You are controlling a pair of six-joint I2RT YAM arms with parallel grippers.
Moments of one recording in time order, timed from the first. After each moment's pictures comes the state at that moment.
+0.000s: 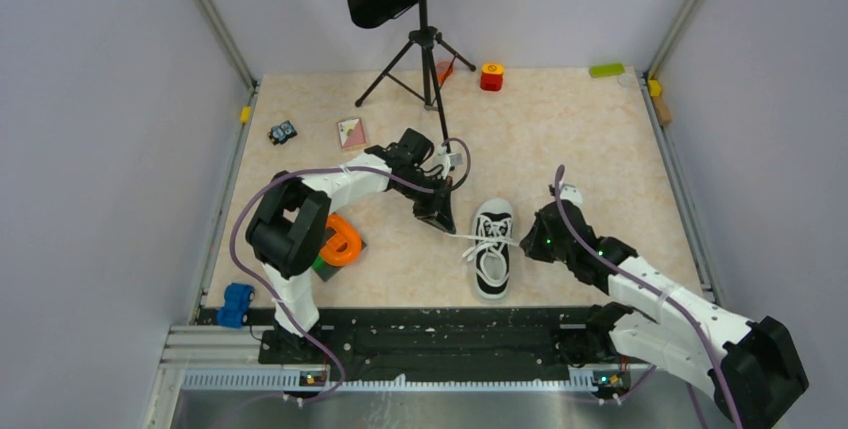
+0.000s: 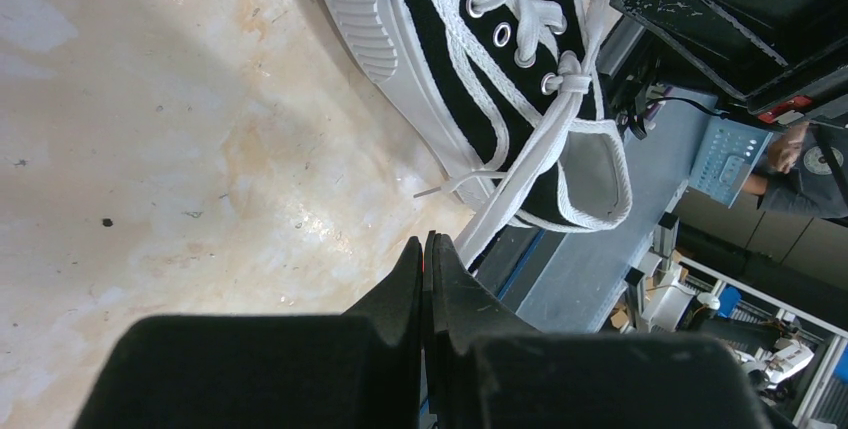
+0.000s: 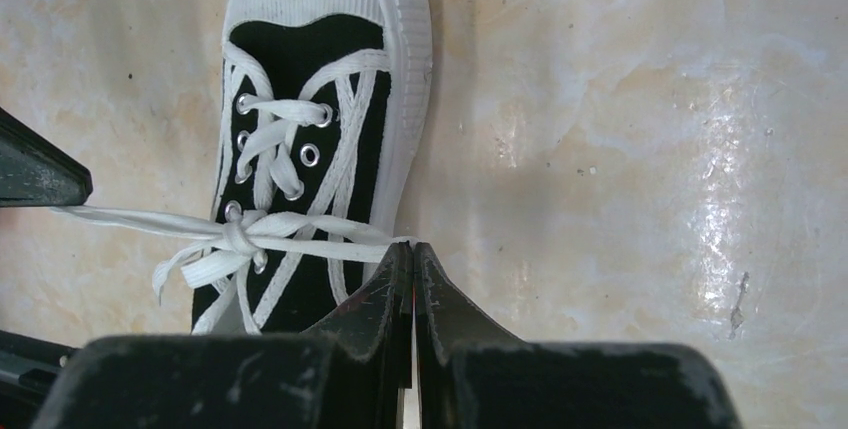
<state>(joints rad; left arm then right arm) -0.58 1.86 1.26 -0.55 0.77 -0.28 0.63 0.88 0.46 -0.37 0.18 0.74</state>
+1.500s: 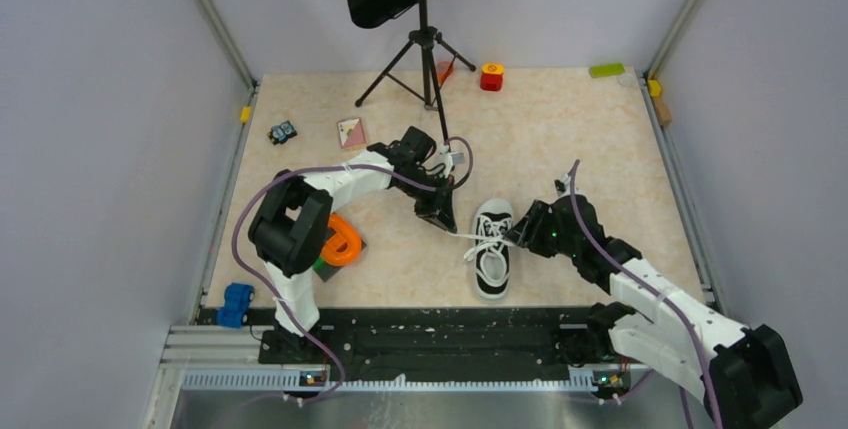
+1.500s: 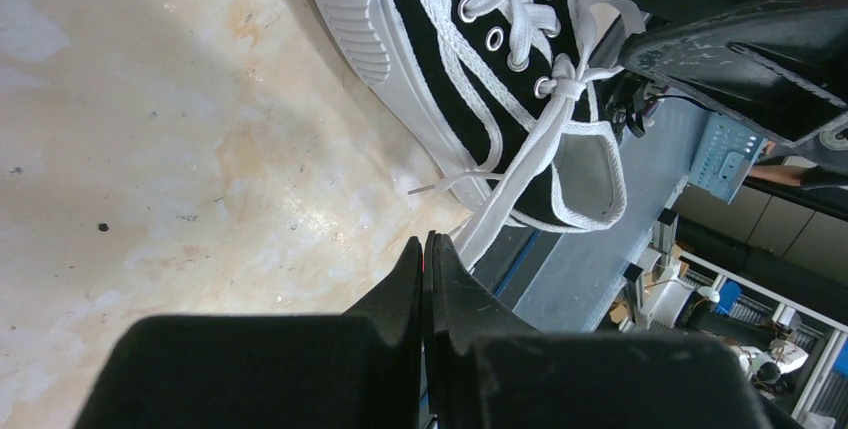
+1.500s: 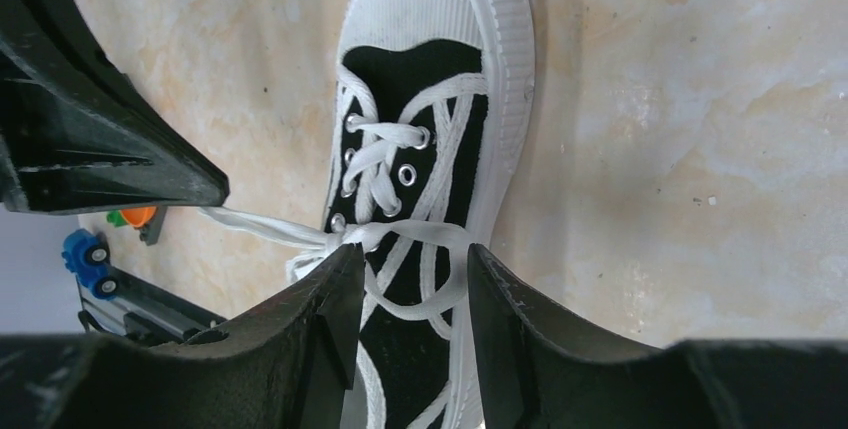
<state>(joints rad) -0.59 1.87 1.29 -0.59 0.77 -0.27 0.50 0.89 0.41 -0.21 -0.08 0.82</state>
